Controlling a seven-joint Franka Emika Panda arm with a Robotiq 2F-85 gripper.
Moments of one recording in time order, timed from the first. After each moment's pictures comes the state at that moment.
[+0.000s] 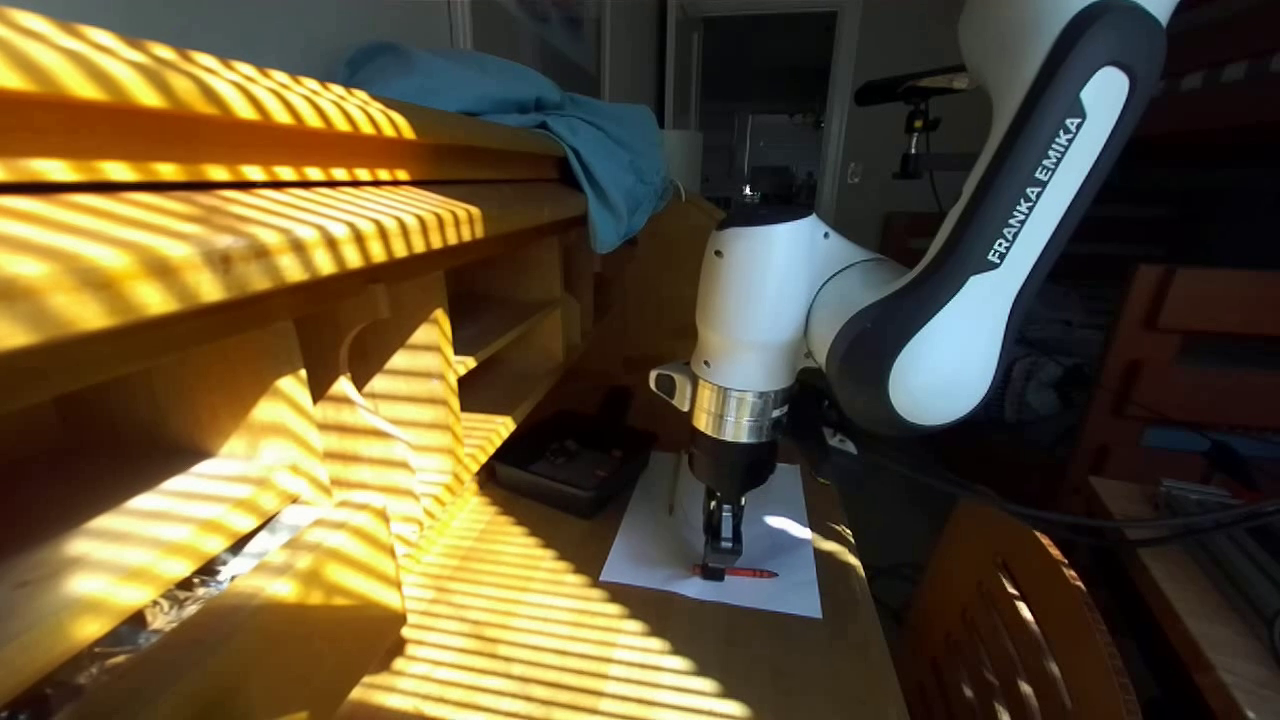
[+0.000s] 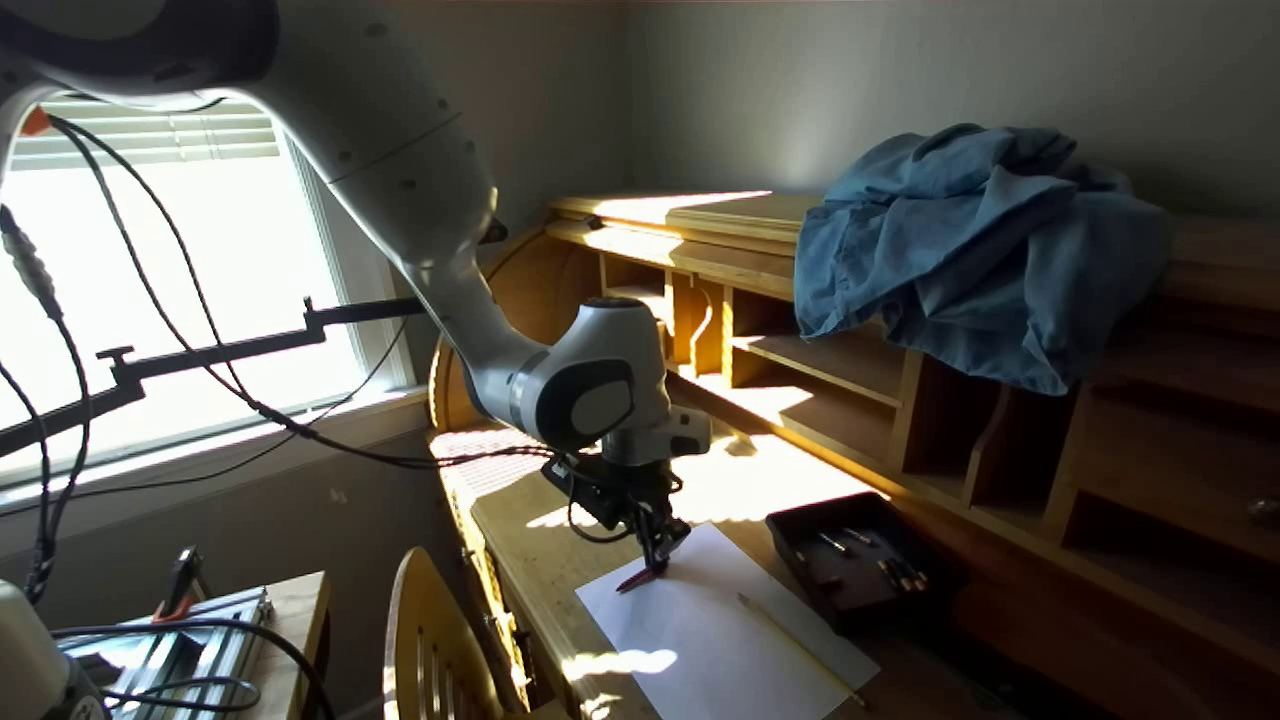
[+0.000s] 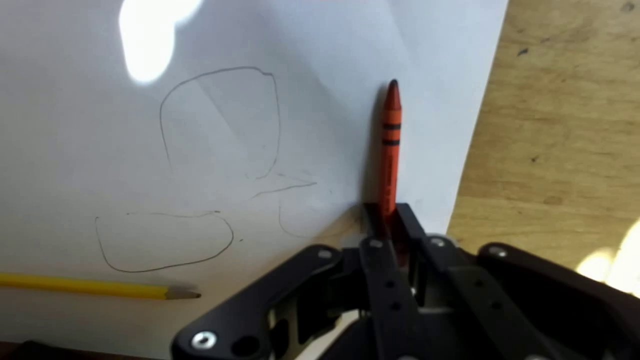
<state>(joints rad) 0.18 0.50 0.02 -2.21 -0.24 2.79 0.11</state>
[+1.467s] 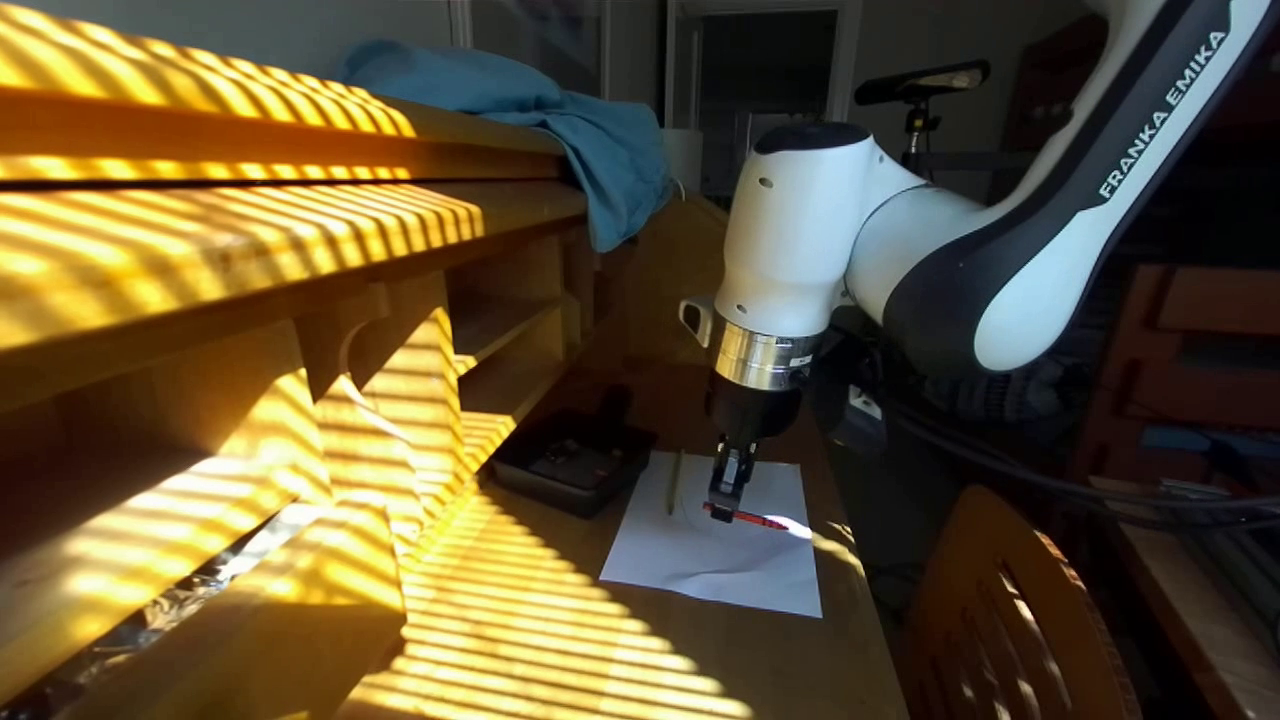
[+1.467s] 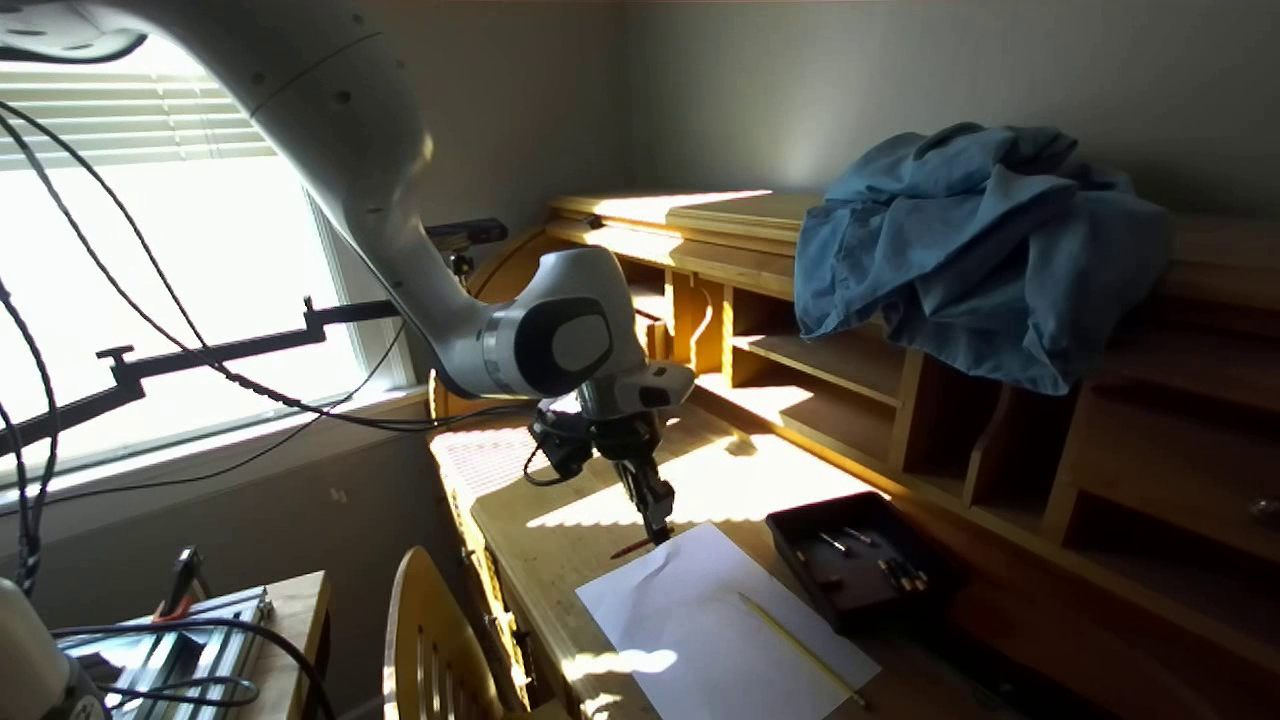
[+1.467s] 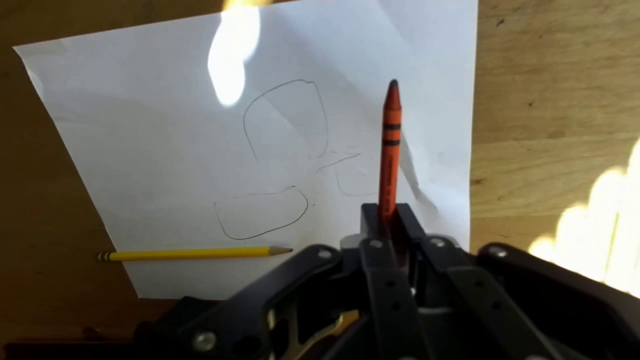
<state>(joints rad) 0.38 0.34 -0.17 -2.29 -0.42 2.74 0.51</state>
